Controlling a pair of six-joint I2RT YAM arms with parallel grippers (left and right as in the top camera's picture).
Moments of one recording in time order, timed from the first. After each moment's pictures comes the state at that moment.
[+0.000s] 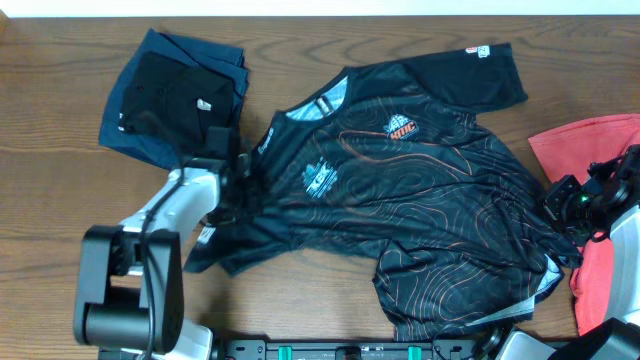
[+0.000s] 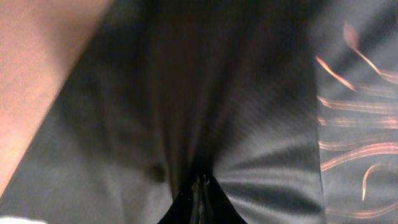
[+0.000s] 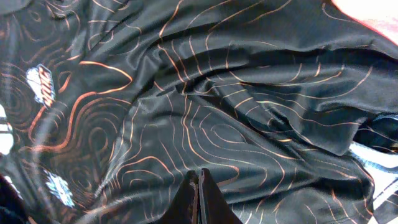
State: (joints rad) left arm -0.10 1.69 0.87 -0.70 0.15 -0.33; right arm -0.53 1.36 0.98 -0.97 -0.35 0.36
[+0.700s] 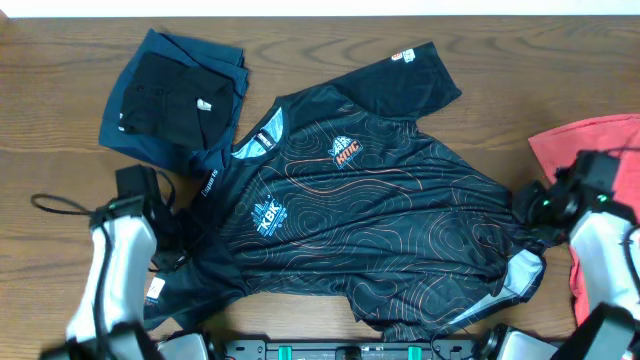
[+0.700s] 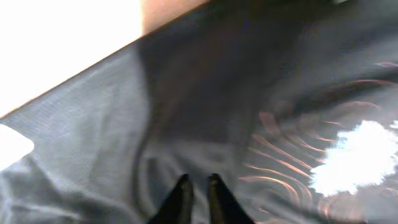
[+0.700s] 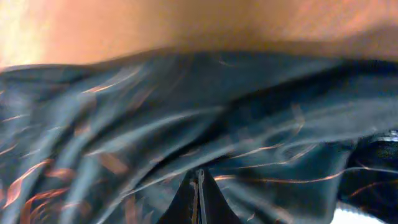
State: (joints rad) left arm 0.27 1.32 0.72 -0.88 0.18 -0.48; right arm -0.38 1.40 0.73 -0.63 -0.23 0.51
